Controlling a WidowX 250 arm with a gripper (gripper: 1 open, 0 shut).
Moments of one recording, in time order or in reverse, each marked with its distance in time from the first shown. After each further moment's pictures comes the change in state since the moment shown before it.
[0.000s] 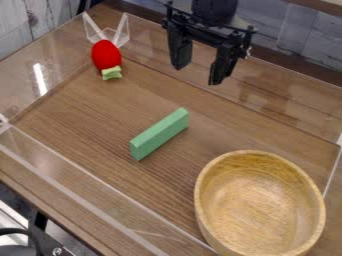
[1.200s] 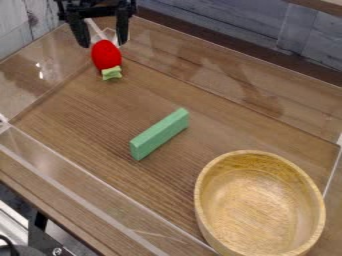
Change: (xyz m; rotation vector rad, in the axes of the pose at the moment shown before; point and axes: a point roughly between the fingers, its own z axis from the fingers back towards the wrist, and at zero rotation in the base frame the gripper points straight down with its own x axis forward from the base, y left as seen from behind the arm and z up) arm 0.014 0.166 -0.024 -0.089 -0.048 0.715
